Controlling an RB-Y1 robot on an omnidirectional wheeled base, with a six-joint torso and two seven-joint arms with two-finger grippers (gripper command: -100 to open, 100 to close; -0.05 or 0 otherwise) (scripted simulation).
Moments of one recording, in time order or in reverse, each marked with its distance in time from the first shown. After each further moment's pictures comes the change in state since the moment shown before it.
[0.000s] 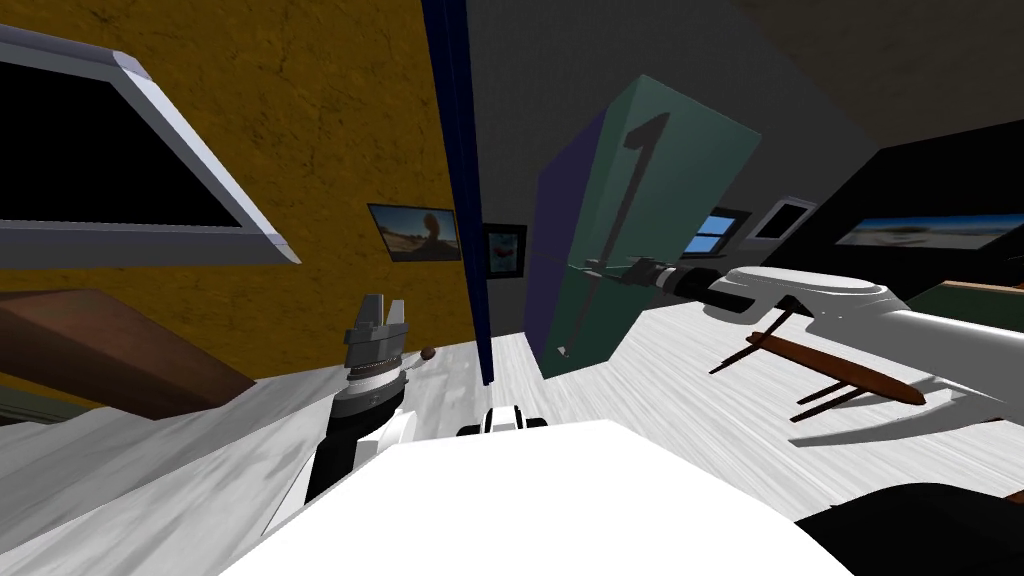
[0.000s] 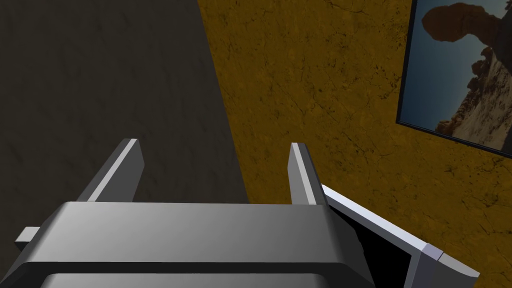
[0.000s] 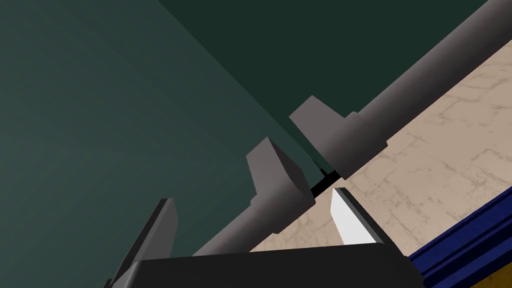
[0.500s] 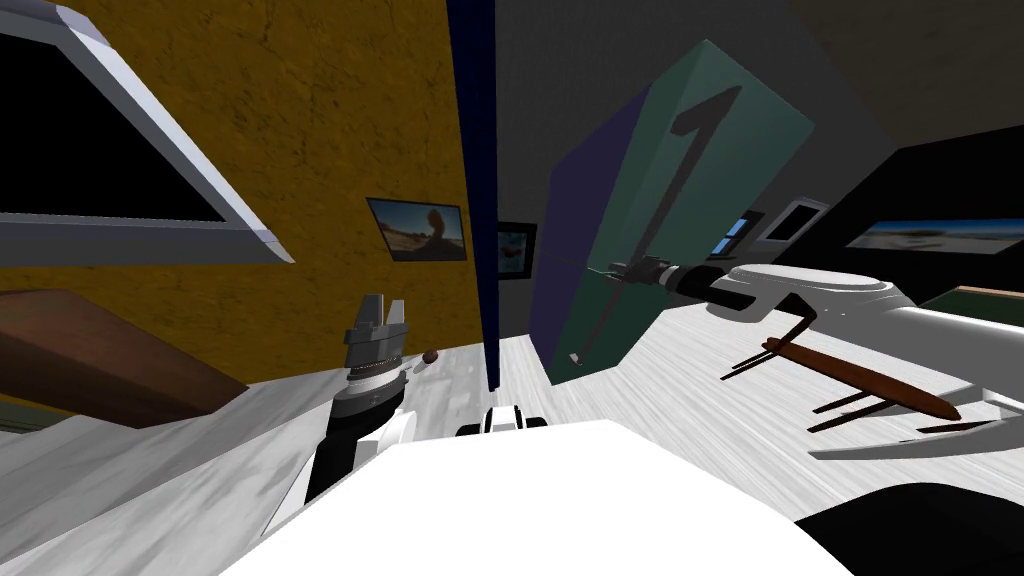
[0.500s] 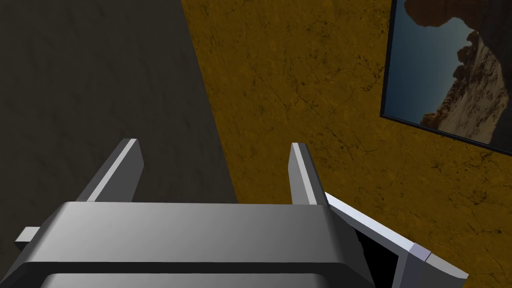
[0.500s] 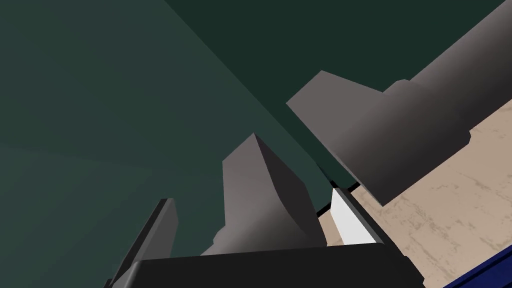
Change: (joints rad) left arm 0.000 0.000 0.000 0.000 0.000 0.000 0.000; right arm 0.002 -0.017 -0.001 0.025 0.000 0.037 -0.010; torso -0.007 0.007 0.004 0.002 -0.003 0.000
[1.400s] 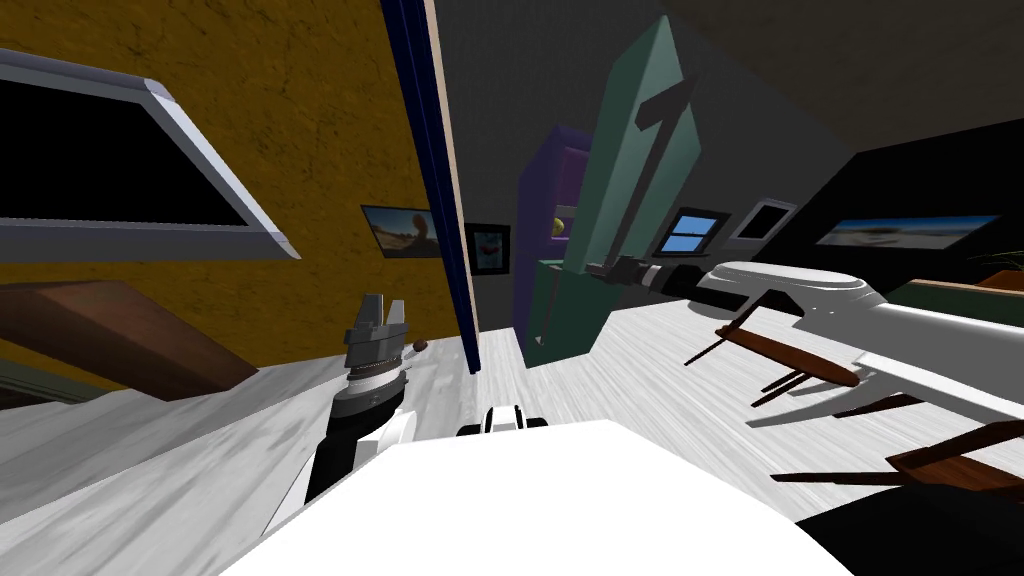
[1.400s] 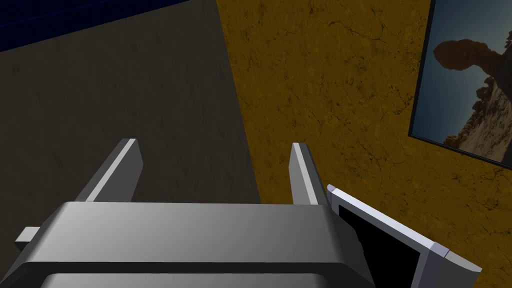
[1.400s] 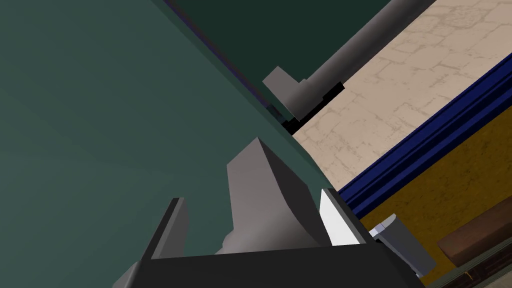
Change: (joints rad) left arm 0.000 0.000 0.000 0.000 0.000 0.000 0.000; right arm -0.017 -0.003 -0.009 -0.164 -0.032 -0.125 0.030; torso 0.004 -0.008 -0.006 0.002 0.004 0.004
